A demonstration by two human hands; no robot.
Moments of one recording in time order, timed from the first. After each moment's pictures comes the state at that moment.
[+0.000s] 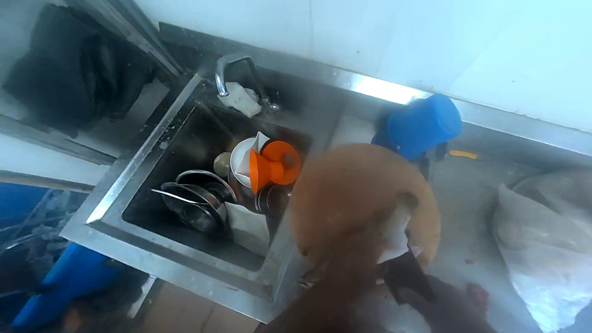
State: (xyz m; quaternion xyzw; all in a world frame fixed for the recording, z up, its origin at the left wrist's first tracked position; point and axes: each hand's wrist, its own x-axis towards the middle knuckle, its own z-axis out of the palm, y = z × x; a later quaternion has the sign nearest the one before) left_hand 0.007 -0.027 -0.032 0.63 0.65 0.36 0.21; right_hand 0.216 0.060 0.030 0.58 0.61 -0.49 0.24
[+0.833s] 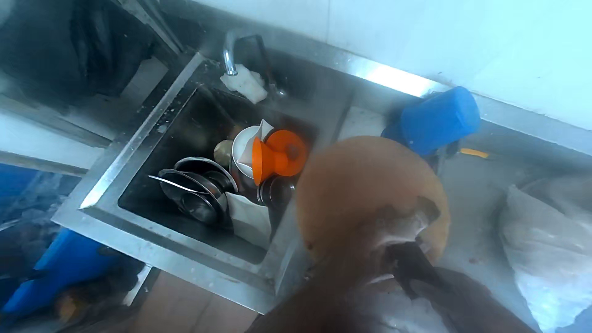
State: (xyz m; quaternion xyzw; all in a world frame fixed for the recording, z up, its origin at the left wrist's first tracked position) left_hand -0.014 -0.024 -0.022 0.50 0.66 0.37 0.42; right_hand 0.213 0.076 0.041 0.57 0.51 -0.59 0.24
